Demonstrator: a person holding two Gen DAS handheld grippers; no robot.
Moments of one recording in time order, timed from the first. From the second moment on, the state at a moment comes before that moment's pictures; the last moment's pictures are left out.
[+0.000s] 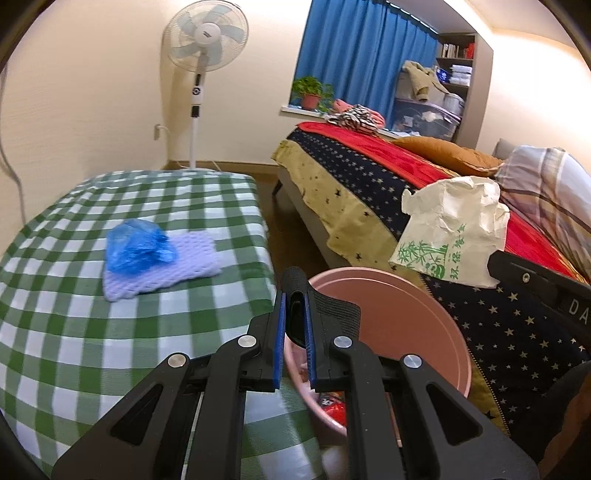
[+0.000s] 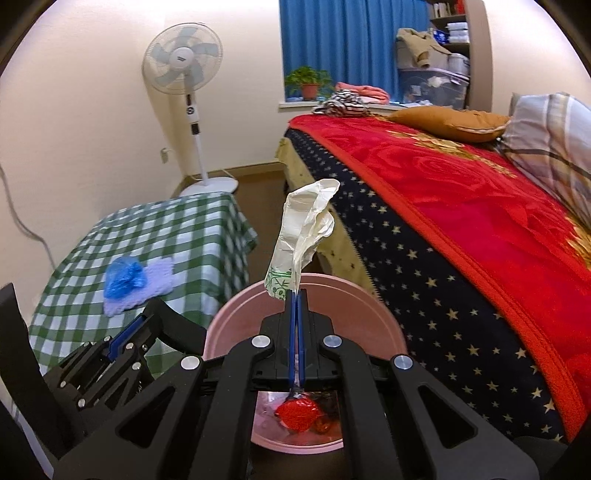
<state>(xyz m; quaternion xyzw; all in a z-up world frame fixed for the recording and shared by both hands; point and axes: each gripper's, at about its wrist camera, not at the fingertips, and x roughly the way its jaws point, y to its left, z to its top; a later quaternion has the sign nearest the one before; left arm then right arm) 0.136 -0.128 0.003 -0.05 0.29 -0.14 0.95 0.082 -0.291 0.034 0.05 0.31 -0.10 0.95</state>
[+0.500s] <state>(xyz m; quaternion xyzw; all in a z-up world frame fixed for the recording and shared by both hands) 0.143 -0.150 -0.012 -0.05 0.31 -0.16 0.94 0.088 -0.304 0.029 0.06 0.31 -0.14 0.94</state>
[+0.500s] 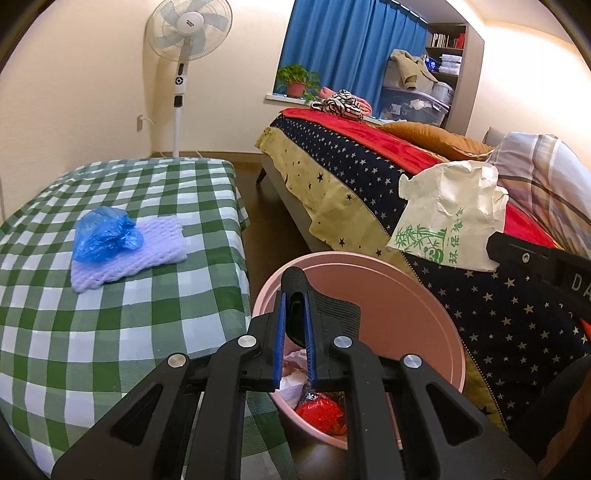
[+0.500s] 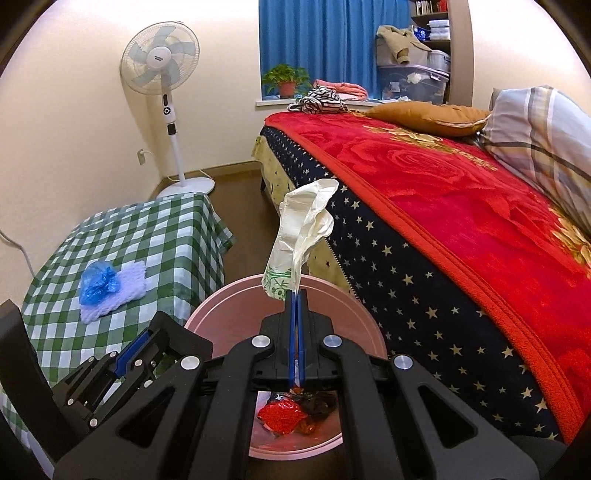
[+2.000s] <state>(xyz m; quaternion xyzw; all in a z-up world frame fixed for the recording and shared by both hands) 0.140 -0.130 -0.011 -0.06 0.31 -0.14 0.94 0.087 -0.307 0.023 0.10 0.31 -0.13 0.94</state>
